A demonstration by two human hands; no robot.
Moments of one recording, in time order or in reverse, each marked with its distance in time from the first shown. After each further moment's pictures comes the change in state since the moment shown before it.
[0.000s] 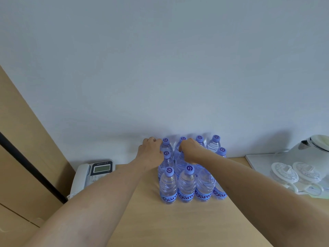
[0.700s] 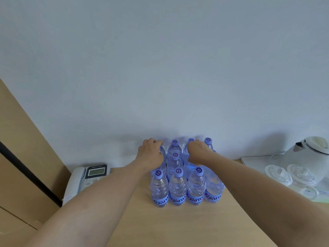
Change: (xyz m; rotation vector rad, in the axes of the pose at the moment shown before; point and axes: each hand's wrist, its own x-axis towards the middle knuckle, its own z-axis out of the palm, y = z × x) left_hand 0.003 0.042 0.000 0.031 -0.005 -0.015; right_hand -0.019 0.058 0.002 0.053 0.047 0.081
